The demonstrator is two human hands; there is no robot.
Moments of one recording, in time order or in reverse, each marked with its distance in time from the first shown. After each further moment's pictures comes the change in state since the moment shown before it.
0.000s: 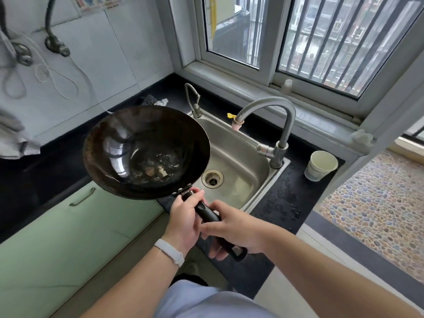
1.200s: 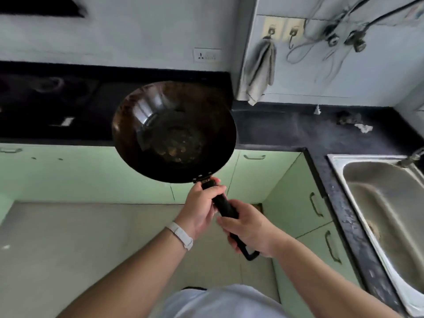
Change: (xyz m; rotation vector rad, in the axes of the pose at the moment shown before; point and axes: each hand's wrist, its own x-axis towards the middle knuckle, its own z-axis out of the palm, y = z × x) left_hand -0.150 0.127 -0.449 -0.420 0.297 0.302; right_hand 0.148 -0.034 0.447 -0.544 -0.333 -0.097
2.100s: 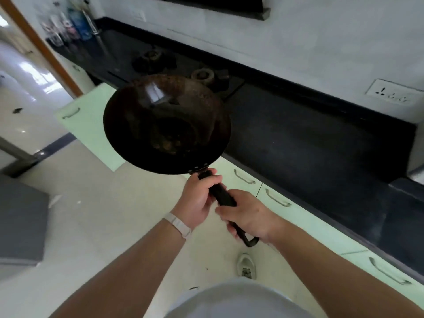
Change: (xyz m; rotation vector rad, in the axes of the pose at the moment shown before) left_hand 0.071 0.182 -0.173 -0.242 0.612 0.341; right_hand 0.251 -0.169 0.114 -0.329 -0.675 -0.119
